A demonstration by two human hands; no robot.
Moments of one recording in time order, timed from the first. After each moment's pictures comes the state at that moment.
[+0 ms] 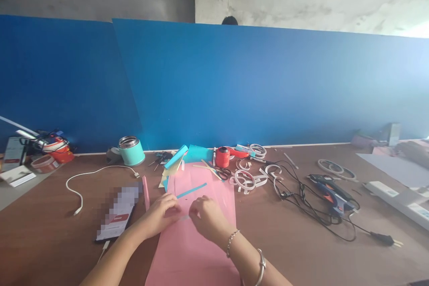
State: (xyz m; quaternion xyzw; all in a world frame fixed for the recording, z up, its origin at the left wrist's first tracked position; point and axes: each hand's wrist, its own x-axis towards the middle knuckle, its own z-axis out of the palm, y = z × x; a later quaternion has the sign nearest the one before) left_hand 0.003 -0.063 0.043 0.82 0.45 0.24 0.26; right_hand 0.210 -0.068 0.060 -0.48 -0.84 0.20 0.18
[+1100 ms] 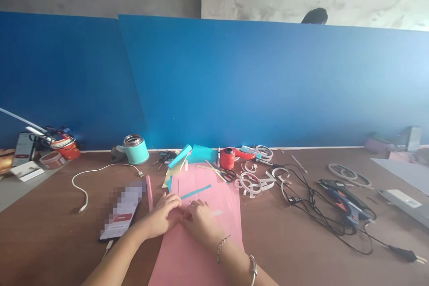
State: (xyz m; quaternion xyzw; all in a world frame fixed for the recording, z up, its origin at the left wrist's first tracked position) left_hand -0.001 -0.064 0.042 0.81 0.49 0.18 0.28; right_hand 0.174 -0.066 0.040 -0.53 -0.79 0.25 0.18
